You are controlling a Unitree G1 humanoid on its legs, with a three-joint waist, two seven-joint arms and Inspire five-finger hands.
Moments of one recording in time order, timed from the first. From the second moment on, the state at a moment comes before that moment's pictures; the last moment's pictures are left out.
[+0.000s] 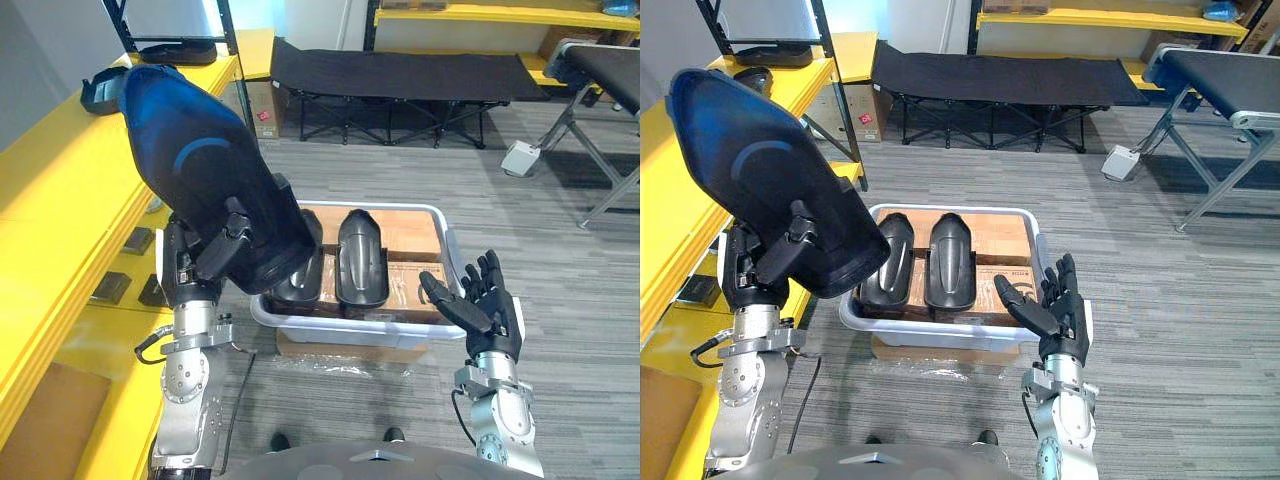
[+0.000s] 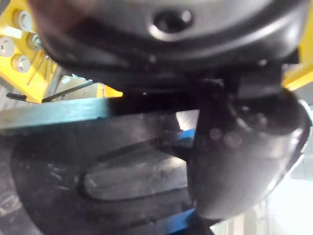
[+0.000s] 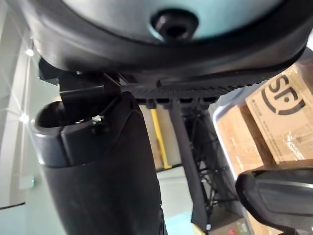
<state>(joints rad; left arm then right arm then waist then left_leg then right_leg) 0.25 0.08 0.01 -0.28 -0.24 -0.30 0.11 0.35 -0.04 -0.11 -0.01 0.32 -0.27 -0.03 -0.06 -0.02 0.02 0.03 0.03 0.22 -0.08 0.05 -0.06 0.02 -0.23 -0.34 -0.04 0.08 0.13</state>
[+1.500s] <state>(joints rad) 0.40 0.07 0.07 -0.41 -0.35 -0.31 -0.09 0.20 -0.09 0.07 0.02 0.32 -0.25 0.12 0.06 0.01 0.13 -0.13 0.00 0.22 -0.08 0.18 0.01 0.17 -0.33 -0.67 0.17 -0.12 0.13</state>
